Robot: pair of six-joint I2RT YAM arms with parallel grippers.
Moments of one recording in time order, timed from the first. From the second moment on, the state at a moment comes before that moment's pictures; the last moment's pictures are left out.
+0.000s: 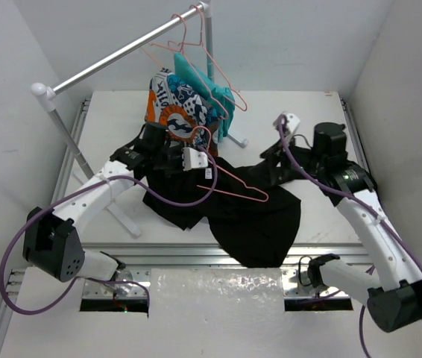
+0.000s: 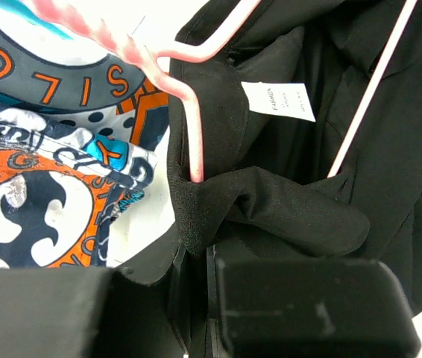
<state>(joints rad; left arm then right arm) -0.42 1.38 1.11 -0.49 0.45 1.00 0.25 1.02 1.02 -0.42 -0.65 -0.14</state>
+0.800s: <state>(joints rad) -0.43 1.38 1.11 -0.57 0.63 0.94 0.53 1.30 0.84 -0.18 -0.59 -0.23</state>
